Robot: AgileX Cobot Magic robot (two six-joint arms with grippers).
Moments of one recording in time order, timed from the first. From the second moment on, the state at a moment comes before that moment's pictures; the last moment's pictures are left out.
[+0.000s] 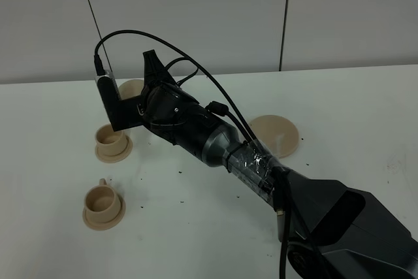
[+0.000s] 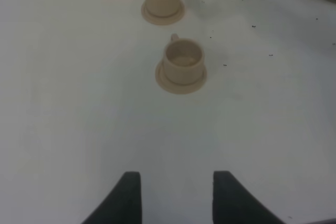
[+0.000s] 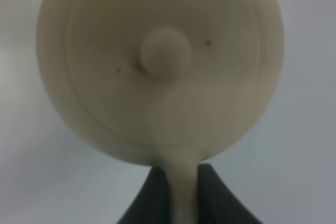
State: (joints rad) left arm 0.09 0.05 -0.51 -0.13 1.06 0.21; right arm 0.83 2.77 -2.70 -0.64 0.76 -0.88
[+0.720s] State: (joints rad) left arm 0.09 0.05 -0.51 -0.13 1.06 0.21; right arm 0.86 2.78 -2.70 -0.76 0.73 -0.87
